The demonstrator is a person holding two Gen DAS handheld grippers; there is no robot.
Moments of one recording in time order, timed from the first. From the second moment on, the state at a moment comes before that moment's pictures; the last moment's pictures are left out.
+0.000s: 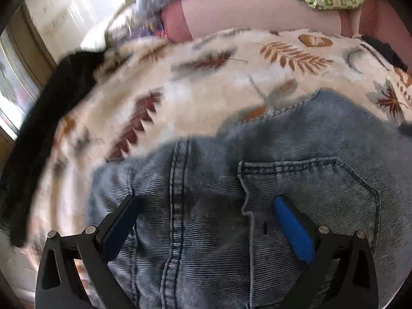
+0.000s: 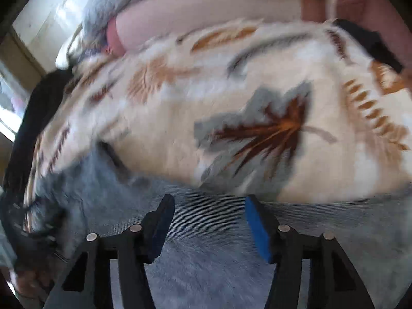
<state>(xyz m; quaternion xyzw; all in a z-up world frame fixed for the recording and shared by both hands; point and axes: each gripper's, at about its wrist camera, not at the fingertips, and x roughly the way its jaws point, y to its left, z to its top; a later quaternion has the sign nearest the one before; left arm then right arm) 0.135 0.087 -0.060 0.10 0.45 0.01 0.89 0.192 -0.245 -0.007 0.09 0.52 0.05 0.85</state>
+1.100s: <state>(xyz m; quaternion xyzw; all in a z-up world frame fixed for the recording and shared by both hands) 0.074 -0.115 -0.020 -0.01 0.45 -0.19 0.87 -0.015 -0.494 -0.050 0.57 0.38 -0.01 0.73</state>
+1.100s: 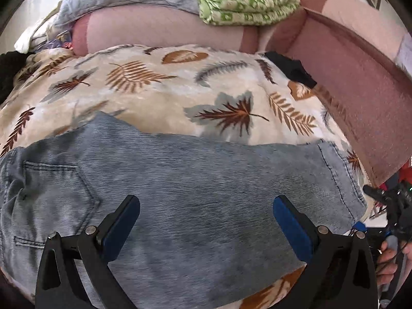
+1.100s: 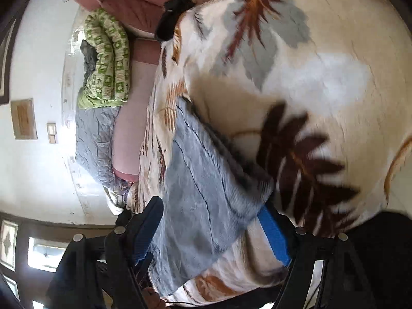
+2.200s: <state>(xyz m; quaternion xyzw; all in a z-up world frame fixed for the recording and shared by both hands) 0.083 -0.160 -0.069 0.12 0.50 -0.12 0.85 0.009 -0.472 0.007 0.38 0.44 -0.07 0.81</state>
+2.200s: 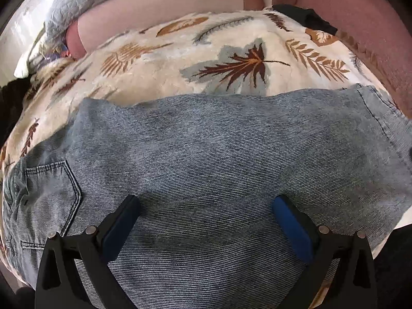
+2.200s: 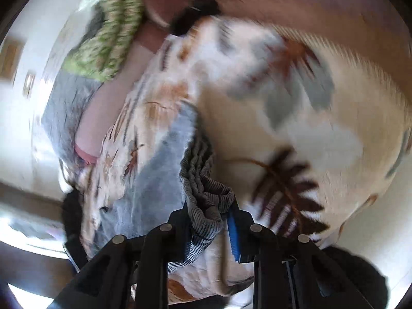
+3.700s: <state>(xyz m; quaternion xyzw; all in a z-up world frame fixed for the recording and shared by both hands) 0.053 0.013 -0.006 -0.26 0.54 -0.13 0.79 0.037 -0.307 -0.083 0.49 0.44 0.21 0.73</state>
